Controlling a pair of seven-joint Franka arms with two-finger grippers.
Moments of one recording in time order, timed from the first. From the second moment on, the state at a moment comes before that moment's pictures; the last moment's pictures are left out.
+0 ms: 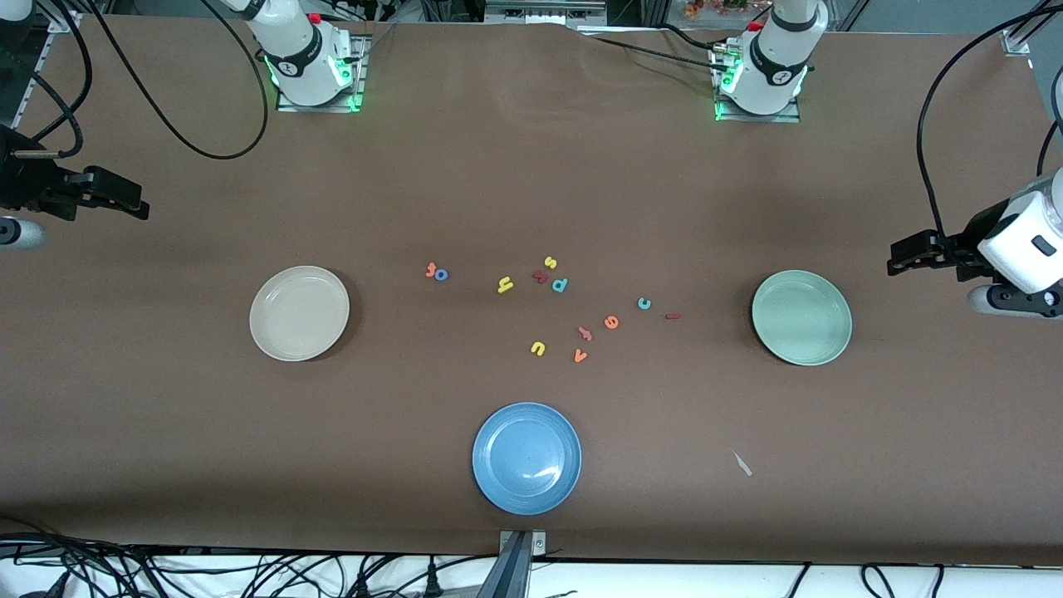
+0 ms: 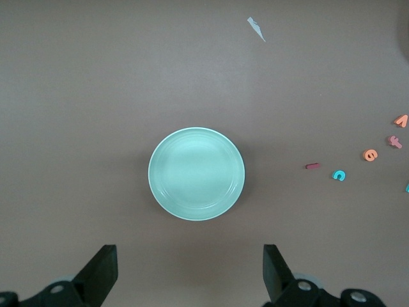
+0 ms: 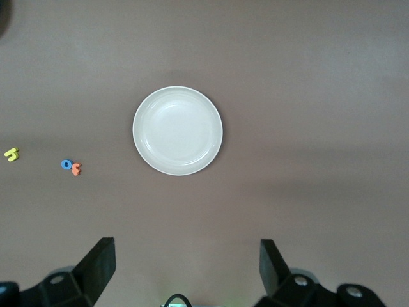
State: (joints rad) left arm 0.23 0.23 -0.24 -1.45 0.04 1.59 0.04; right arm 0.08 0.14 -0.09 -1.43 0.02 1.46 -0.03
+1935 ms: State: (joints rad) left arm -0.02 0.47 -0.25 -1.46 0.04 1.81 -0.31; right arm 0.08 0.14 -0.09 -1.43 0.02 1.46 -0.03
